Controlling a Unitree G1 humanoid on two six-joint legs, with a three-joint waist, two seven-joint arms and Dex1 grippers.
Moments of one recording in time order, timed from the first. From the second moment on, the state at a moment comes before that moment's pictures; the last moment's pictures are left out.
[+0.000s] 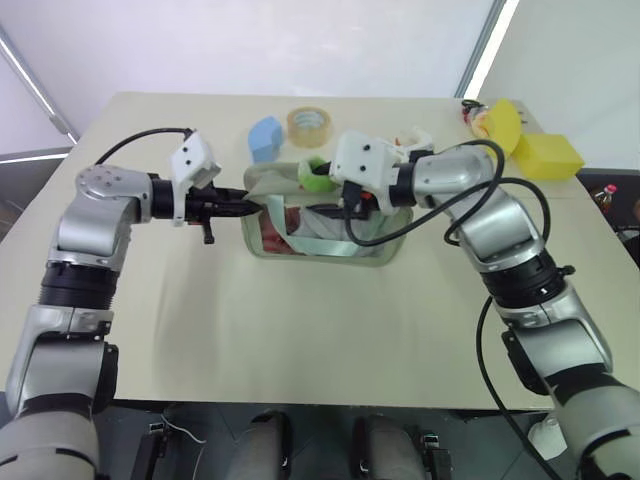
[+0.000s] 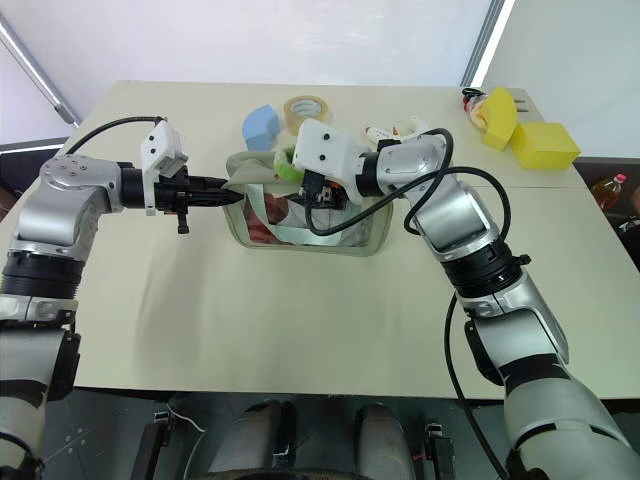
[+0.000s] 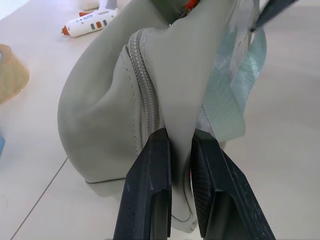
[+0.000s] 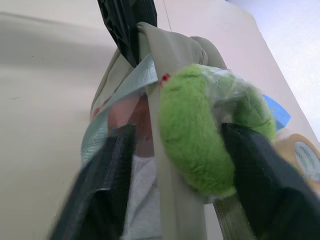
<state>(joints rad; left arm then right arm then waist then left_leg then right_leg) -0.85 0.73 -0.07 0.31 -0.25 0.37 -1.28 -1.00 -0.52 0.34 -0.01 0.06 0.47 0.97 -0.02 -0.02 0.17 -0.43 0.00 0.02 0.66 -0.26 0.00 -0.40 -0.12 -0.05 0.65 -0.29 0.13</state>
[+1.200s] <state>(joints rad) -0.97 0.73 -0.05 0.41 -0.24 0.33 -1.31 -0.95 -0.56 0.23 -0.11 0.17 0.57 0.81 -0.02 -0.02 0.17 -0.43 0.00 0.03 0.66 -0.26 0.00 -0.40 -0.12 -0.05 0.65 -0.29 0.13</state>
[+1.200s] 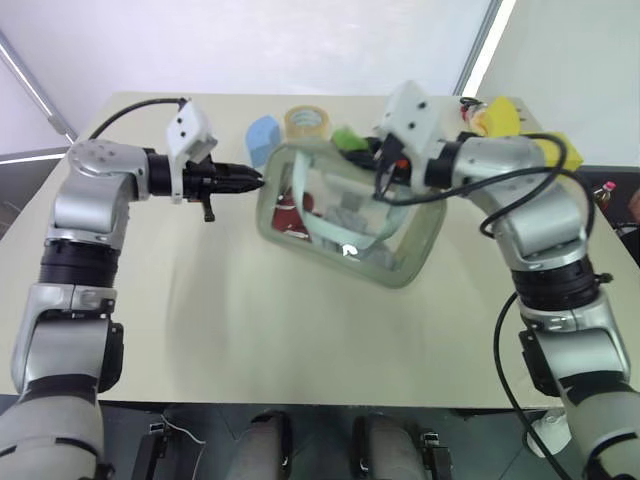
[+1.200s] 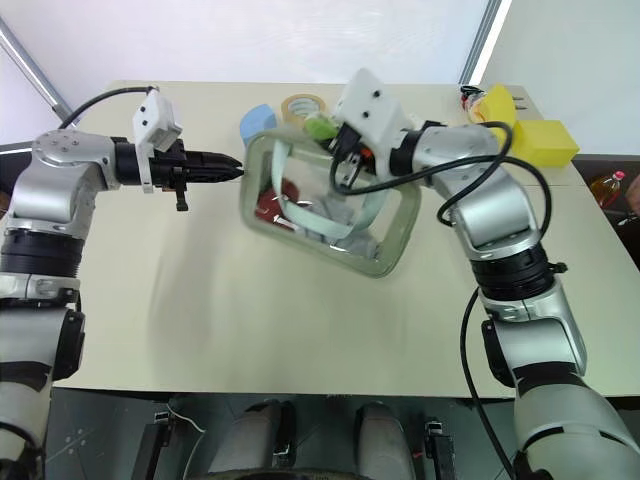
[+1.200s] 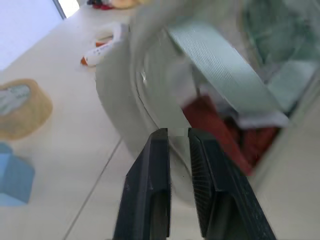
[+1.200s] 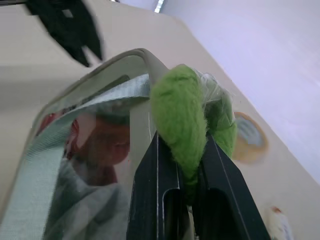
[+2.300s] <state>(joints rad) -0.84 0.76 -0.05 0.31 -0.25 0.41 -1.27 -0.93 -0.45 0.30 -0.04 0.08 0.33 0.89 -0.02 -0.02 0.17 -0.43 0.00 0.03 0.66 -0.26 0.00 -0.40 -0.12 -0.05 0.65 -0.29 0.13</state>
